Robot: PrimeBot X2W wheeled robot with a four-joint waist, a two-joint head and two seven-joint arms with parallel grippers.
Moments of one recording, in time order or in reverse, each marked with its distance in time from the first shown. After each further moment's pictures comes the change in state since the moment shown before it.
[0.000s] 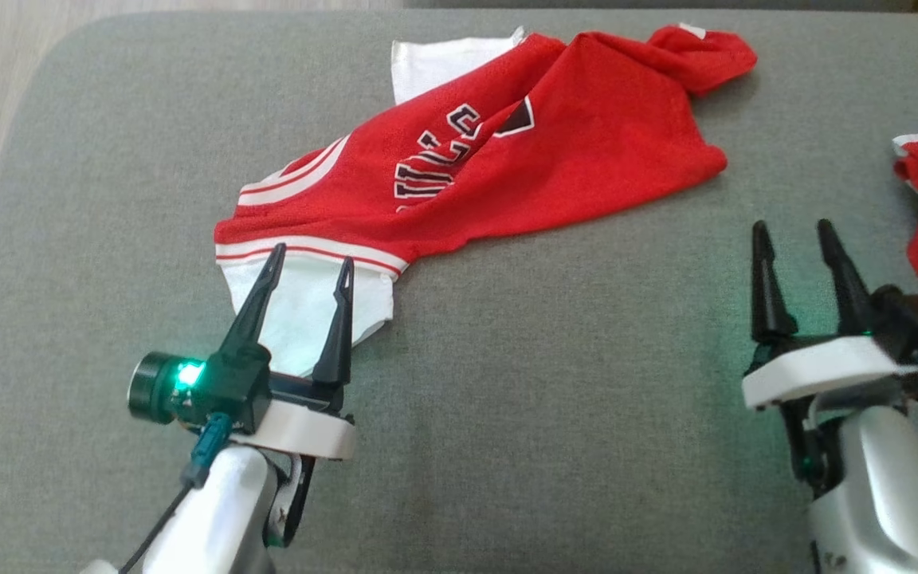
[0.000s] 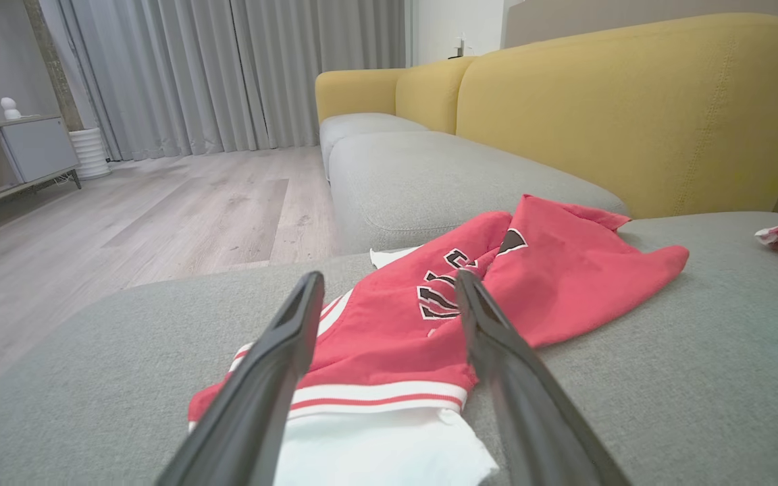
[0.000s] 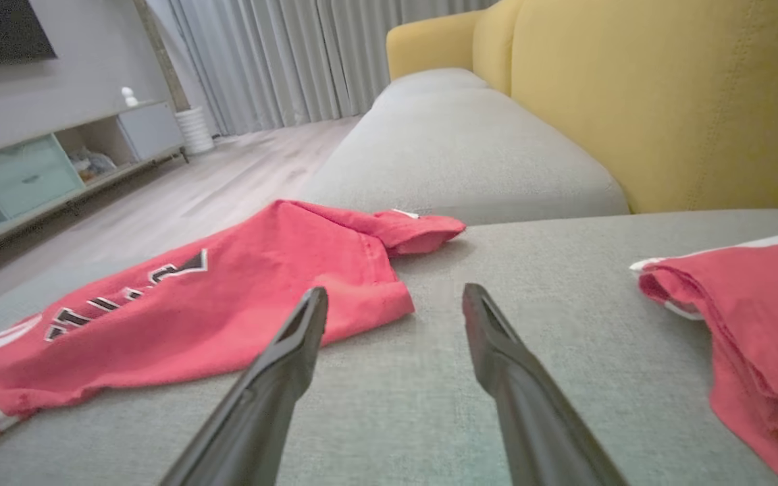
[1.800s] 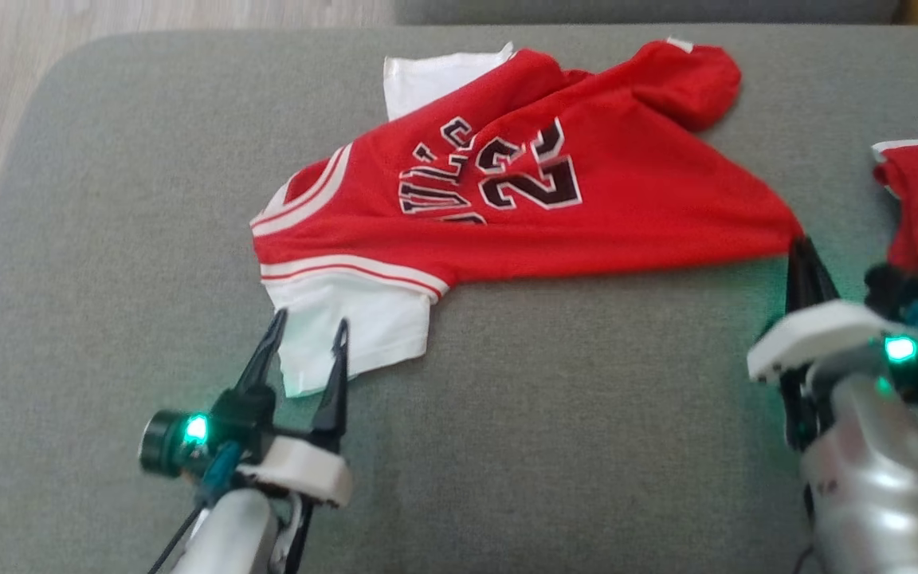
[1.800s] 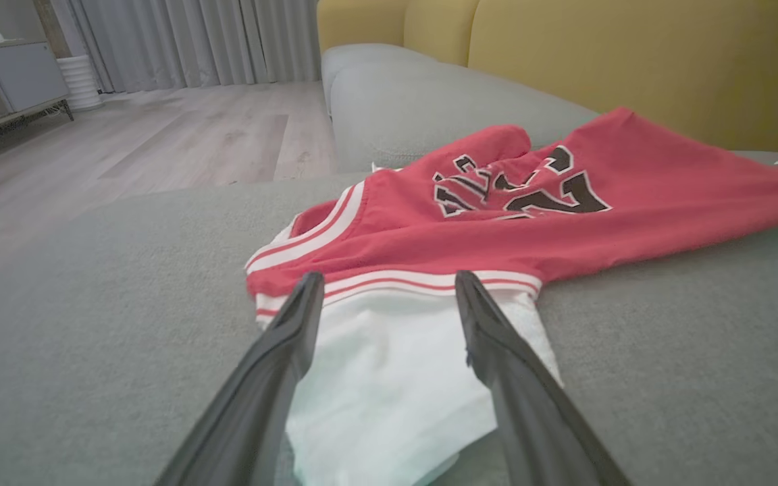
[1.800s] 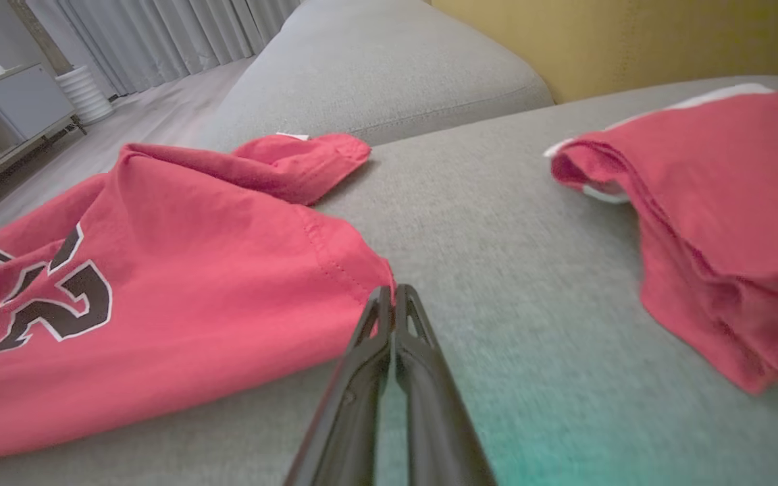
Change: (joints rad) left arm 0.048 -0.068 0.080 0.175 0.050 -0.061 0.000; right arm -0.313 -0.014 -0.166 0.635 -0.060 0.000 -0.082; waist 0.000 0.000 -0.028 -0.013
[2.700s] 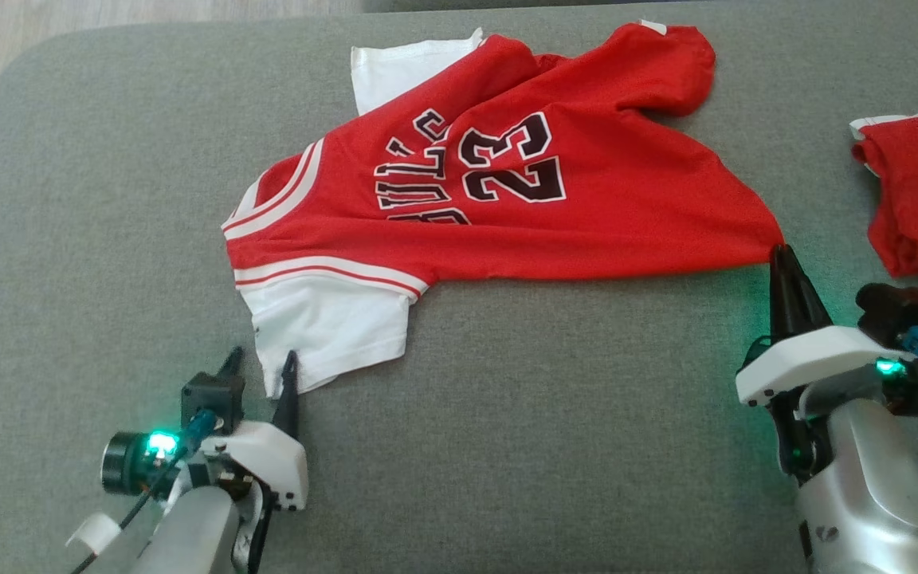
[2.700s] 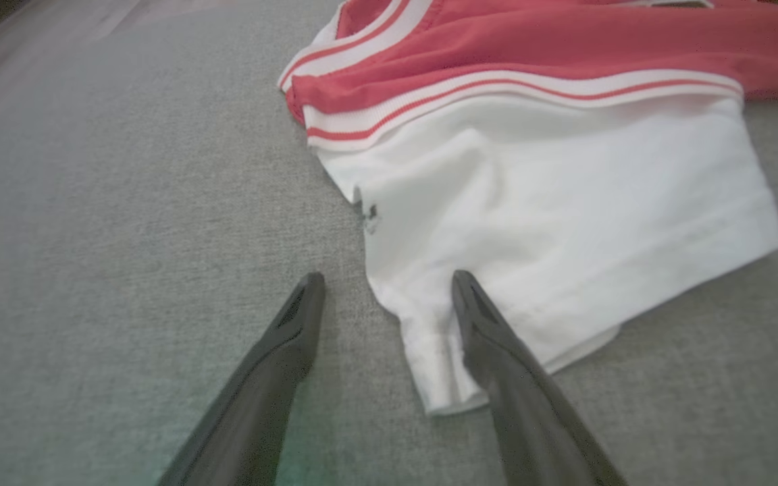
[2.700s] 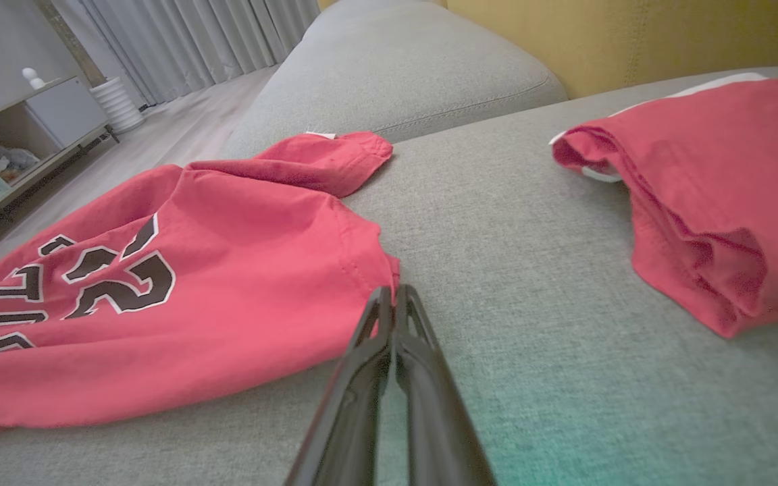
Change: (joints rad) left arm -0.059 0.044 0.018 0.204 -0.045 0.004 0.195; right arm 0.189 0.009 0.129 -0.338 0.137 0.000 0.105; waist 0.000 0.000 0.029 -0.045
